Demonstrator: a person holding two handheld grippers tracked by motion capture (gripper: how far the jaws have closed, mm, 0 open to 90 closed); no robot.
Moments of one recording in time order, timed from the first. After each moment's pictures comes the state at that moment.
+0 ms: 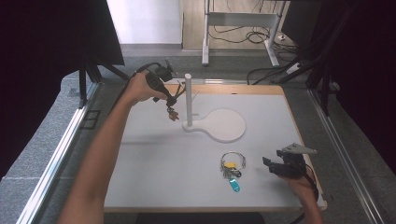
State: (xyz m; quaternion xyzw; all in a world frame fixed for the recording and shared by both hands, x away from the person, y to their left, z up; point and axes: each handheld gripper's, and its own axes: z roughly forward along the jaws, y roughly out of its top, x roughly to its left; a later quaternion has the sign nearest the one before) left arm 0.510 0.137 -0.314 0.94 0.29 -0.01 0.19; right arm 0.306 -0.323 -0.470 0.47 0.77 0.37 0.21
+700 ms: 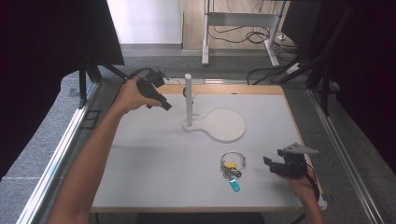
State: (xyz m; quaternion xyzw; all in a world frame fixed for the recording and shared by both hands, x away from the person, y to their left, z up) left arm 0.467 0.156 -0.309 0.93 0.29 0.02 0.22; right arm 0.304 -0.324 -0.465 0.47 0.77 0.37 0.22
